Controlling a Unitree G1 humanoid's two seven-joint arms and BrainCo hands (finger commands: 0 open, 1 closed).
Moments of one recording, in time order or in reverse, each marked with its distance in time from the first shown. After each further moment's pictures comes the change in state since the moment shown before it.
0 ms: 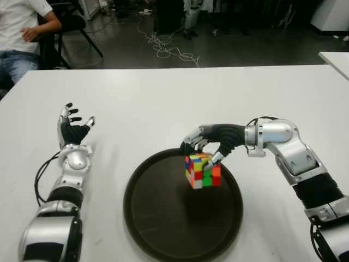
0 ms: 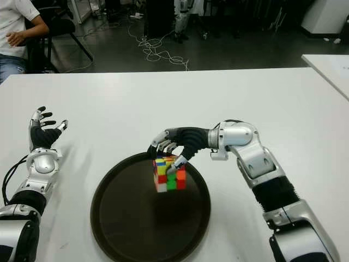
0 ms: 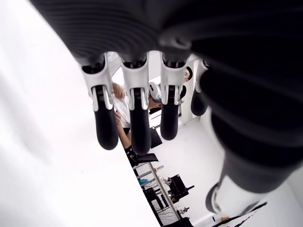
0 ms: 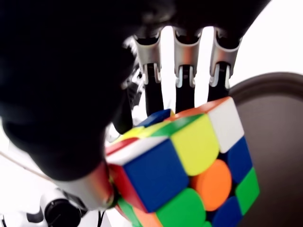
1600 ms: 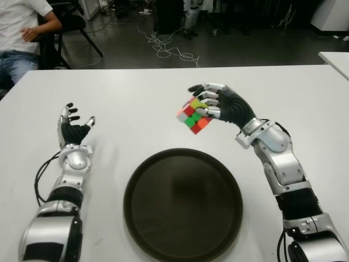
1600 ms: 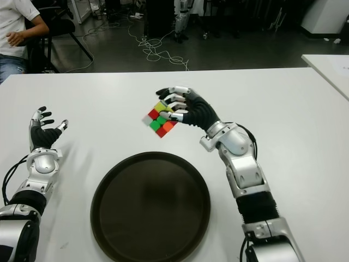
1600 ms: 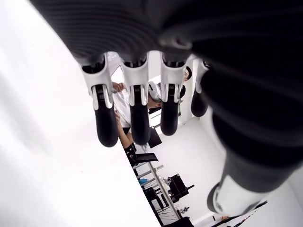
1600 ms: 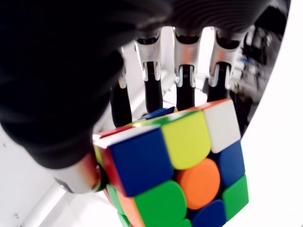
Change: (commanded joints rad) left arm -0.004 0.002 -0.003 0.006 0.007 0.008 0.005; right arm 0.139 0.231 -0.189 -0.123 0.097 0.098 -0.589
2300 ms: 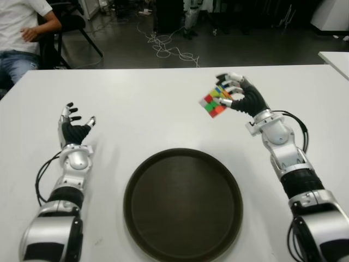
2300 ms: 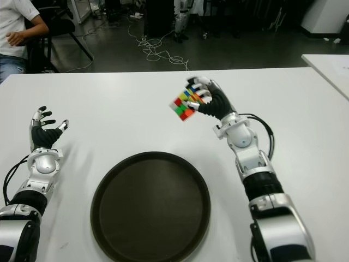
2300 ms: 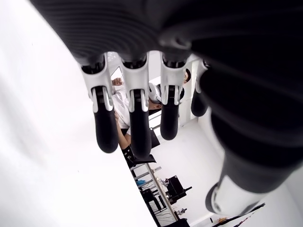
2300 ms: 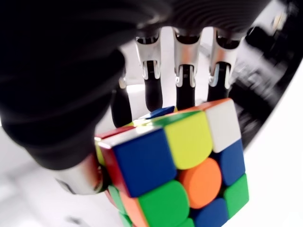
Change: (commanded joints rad) left arm 0.001 0.004 -0.006 0.004 0.008 0.002 0.001; right arm -0.106 -0.029 -0.031 0.364 -0.203 -0.451 -0.257
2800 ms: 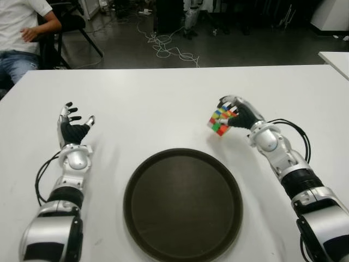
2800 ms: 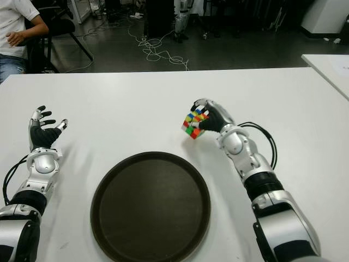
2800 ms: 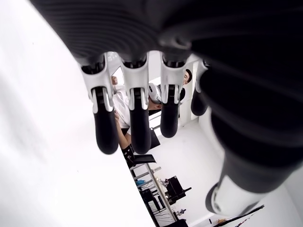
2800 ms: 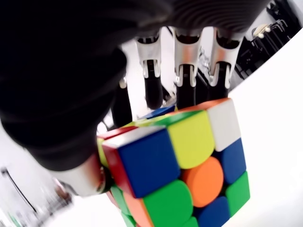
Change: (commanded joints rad) left arm 0.001 -0.007 0.006 -0.001 -0.003 -0.013 0.005; right arm -0.111 -0.087 0.093 0.261 -0.337 0.083 -0.254
